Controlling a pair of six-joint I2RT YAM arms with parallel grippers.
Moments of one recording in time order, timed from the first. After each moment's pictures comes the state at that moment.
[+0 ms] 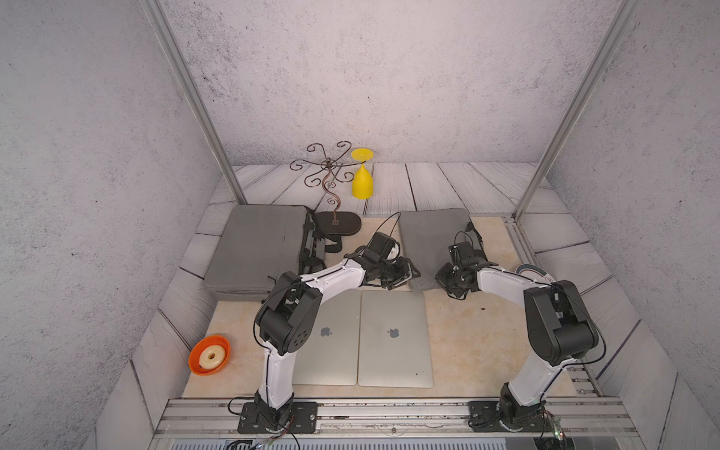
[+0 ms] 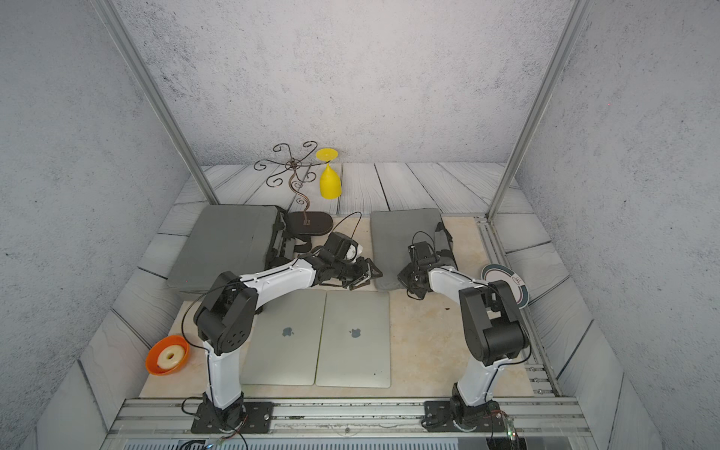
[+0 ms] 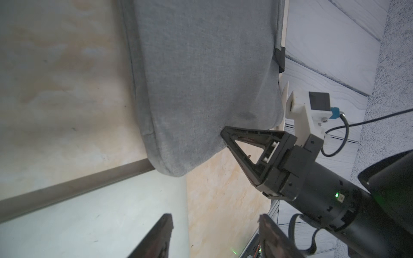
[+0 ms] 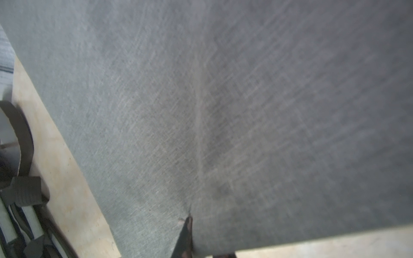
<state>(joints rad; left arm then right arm) -0.68 1.98 1.42 -0.22 0.50 -0.92 0.31 1.74 1.03 -0.34 -0.10 1.03</state>
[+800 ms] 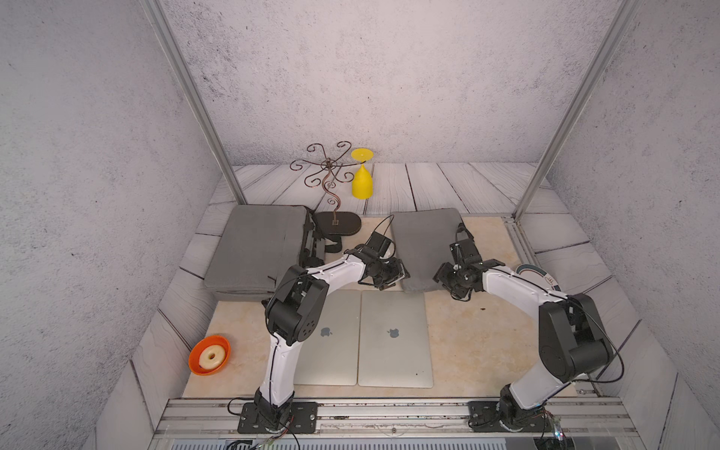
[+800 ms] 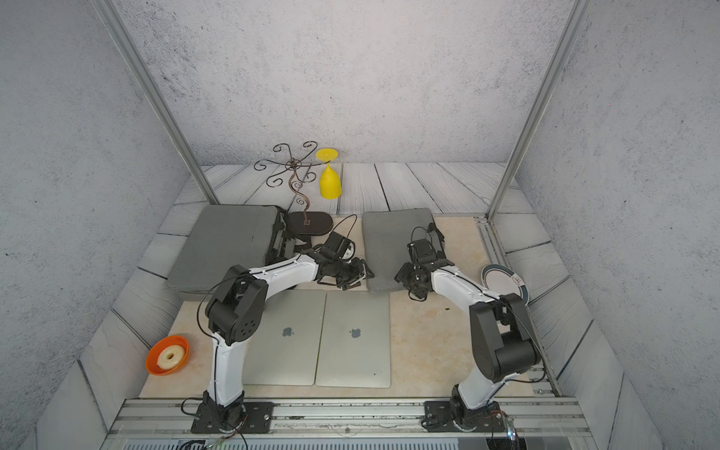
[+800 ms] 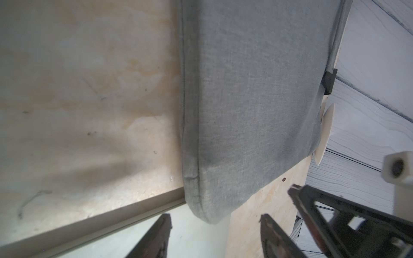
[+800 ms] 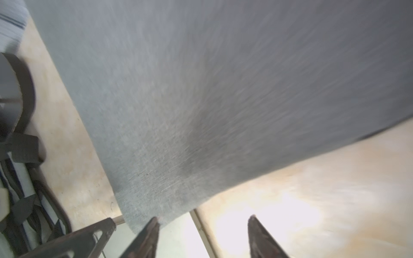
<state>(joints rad) -0.64 2.09 1.50 -0.34 0.44 -0.91 0.28 1.59 1.05 -0.52 -0.07 0.83</state>
